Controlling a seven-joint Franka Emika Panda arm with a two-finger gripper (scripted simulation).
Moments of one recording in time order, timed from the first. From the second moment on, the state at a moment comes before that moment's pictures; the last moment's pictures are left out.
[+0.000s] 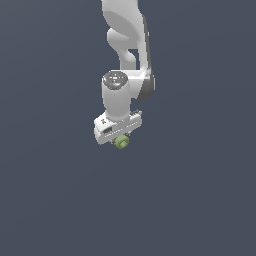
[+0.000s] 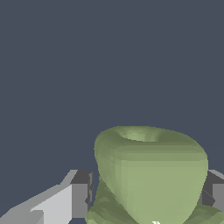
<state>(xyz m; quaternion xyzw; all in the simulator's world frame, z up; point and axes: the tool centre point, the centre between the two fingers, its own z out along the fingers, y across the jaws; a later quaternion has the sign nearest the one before) -0.025 -0.035 0.125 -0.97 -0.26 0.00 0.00</state>
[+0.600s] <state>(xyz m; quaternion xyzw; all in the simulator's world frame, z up) -0.002 -0.100 0.246 -0.97 -0.26 0.00 0.00</state>
